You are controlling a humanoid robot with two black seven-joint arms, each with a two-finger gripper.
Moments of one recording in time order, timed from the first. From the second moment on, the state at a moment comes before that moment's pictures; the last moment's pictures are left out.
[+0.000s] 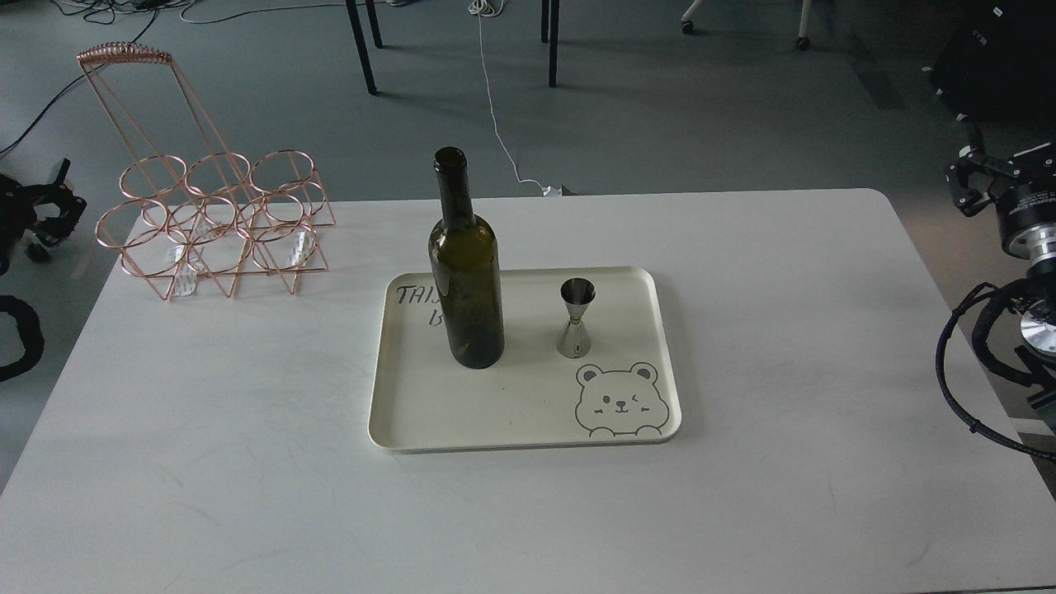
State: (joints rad) left arm -0.66 0.75 -0.63 -0.65 -0.44 -0.39 -0.33; right arm 0.75 -0.49 0.73 0.43 0.30 0.49 0.47
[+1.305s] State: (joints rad) left arm -0.67 0.75 -0.63 -0.65 -0.43 -0.39 -0.33; right arm 0.76 -0.81 0.57 1.27 -1.09 0.12 0.49
